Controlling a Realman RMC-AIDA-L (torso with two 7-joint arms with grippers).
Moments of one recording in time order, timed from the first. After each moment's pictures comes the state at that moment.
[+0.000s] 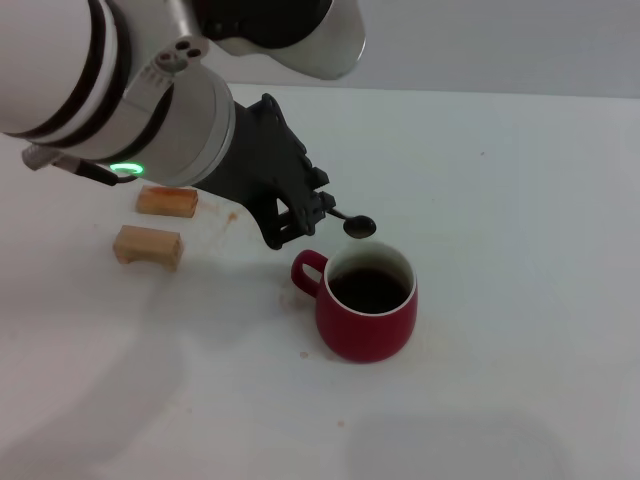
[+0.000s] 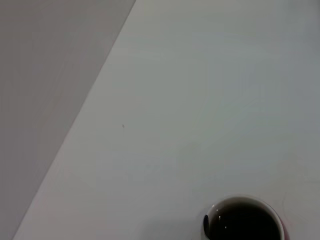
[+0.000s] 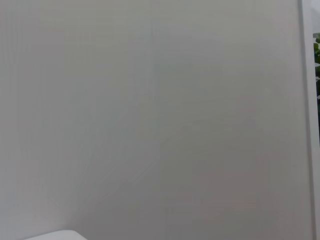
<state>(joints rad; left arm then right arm) -0.62 -2.06 -1.51 -2.02 2.56 -1.72 0.60 0.09 2.08 0.22 0.19 -1.05 -1.40 0.05</state>
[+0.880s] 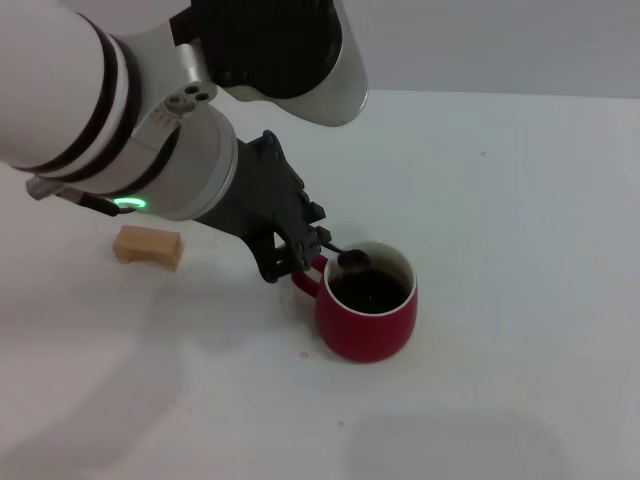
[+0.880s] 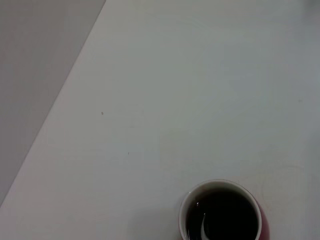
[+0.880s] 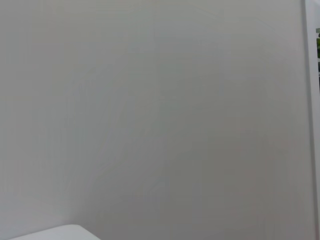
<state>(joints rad) -0.60 -2.06 -1.47 -2.01 2.56 -1.74 0.61 0.08 2.09 0.21 0.20 -1.06 -1.40 0.05</state>
